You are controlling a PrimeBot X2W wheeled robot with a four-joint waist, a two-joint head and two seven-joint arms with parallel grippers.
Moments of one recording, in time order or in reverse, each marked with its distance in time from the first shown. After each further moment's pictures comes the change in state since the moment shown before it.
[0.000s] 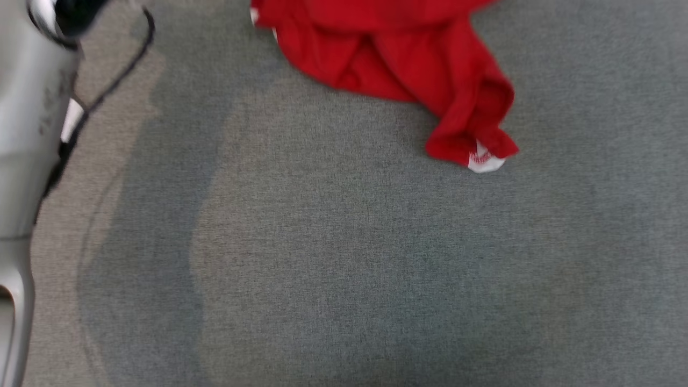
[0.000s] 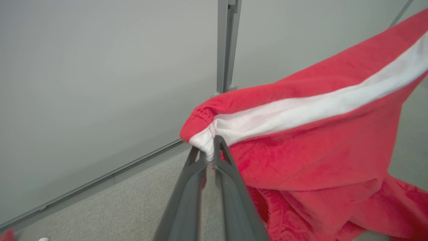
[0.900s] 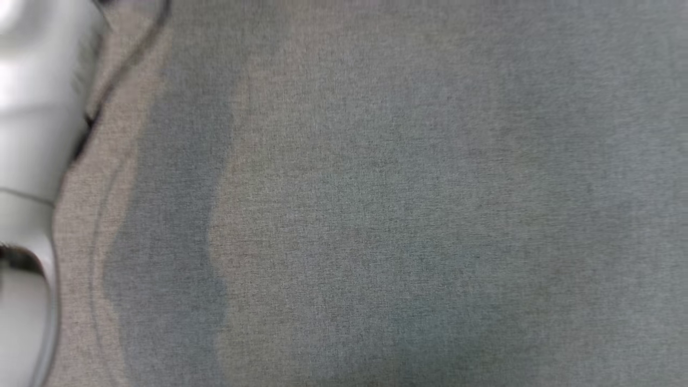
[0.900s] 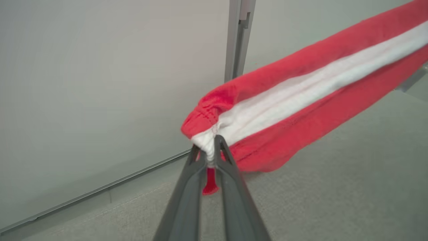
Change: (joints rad) left arm -0.218 -0.089 -0.181 0.387 -0.088 -0.001 -0.276; right arm -0.146 0.111 -0.061 0.215 -0.135 0.000 -0.040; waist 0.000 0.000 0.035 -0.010
